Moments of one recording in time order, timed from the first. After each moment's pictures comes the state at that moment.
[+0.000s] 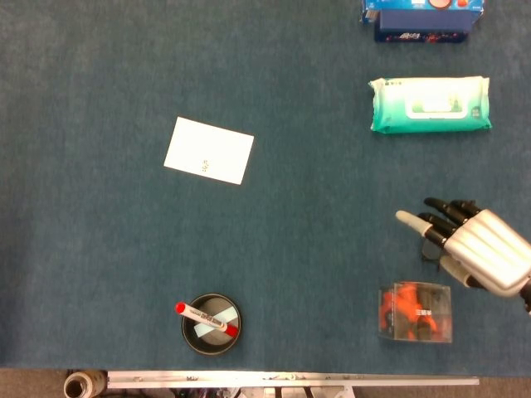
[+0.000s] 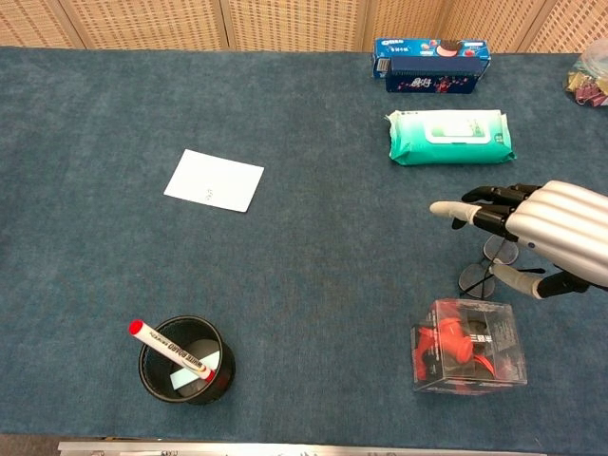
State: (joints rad) left arm -0.06 -1.12 -0.08 -1.61 1.44 1.52 0.08; right arm 0.38 -1.13 -0.17 -1.76 -1.80 1.13 -0.27
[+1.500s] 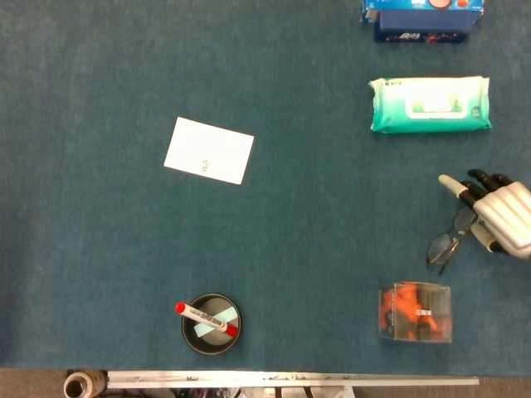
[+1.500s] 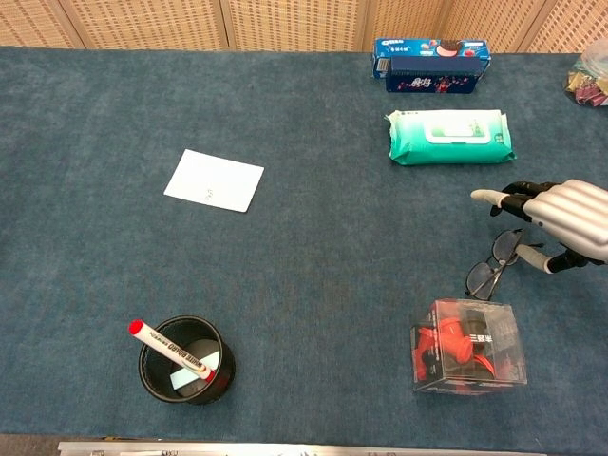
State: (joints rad) left arm -0.07 -1.12 -0.08 -1.61 1.44 1.51 0.07; right arm 0.37 -1.32 -0.10 -1.42 -1.59 1.03 -0.21
